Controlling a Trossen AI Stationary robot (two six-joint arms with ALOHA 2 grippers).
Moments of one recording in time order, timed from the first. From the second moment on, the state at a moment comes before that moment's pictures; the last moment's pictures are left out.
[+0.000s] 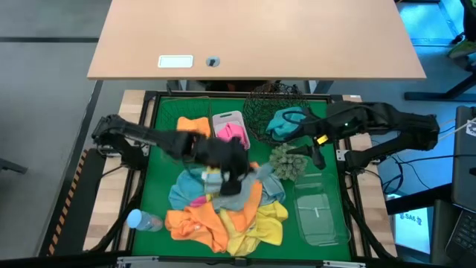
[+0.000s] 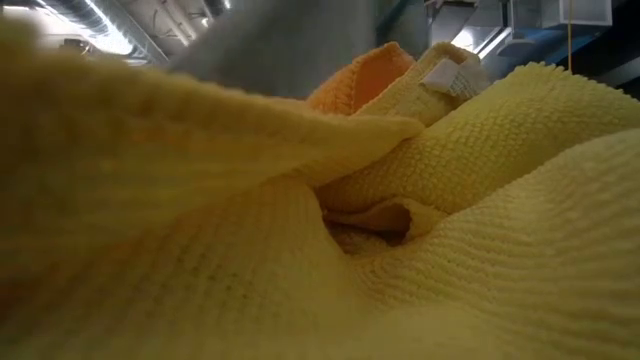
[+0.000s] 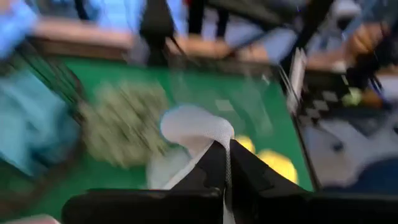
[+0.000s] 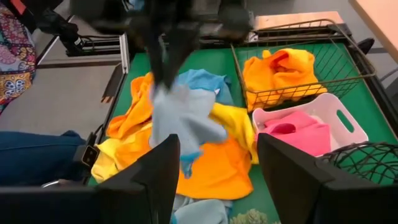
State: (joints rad) left arm -0.20 1.65 1.62 -0.48 -0.13 -0.25; right arm 0.09 1.16 1.51 -0.90 -0.08 0.09
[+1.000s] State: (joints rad) left arm 0.31 1.94 1.77 0.19 0.03 0.00; right arm 0.09 1.16 1.51 -0.89 -0.07 0.07
